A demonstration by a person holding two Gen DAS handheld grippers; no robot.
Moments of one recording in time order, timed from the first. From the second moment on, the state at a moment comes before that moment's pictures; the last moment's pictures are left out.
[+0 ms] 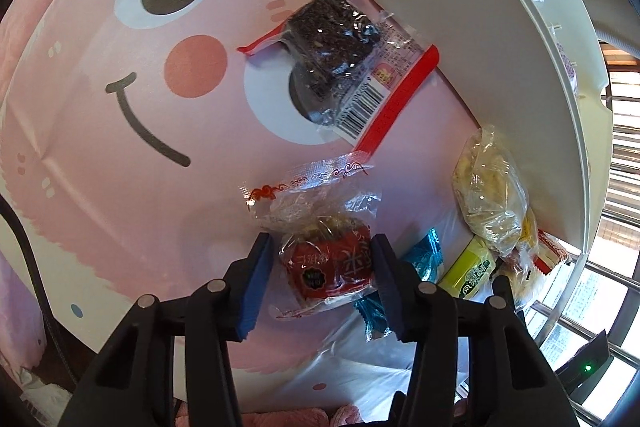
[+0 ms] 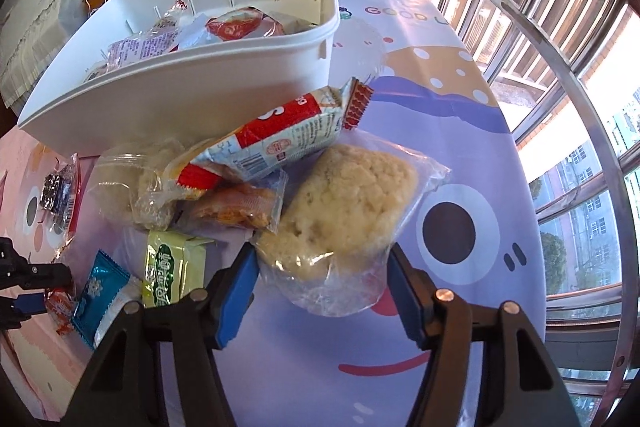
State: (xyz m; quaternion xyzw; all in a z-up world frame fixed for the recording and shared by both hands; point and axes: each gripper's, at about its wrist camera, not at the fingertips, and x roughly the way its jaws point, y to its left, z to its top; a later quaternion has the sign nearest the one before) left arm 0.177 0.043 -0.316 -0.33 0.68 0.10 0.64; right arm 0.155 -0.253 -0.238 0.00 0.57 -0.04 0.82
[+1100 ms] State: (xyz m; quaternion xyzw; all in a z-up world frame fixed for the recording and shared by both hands) left arm 0.132 0.057 -0.210 -0.28 0.64 0.05 0.72; right arm 0.090 -0.292 -0.185 0.09 0.52 -0.03 0.85
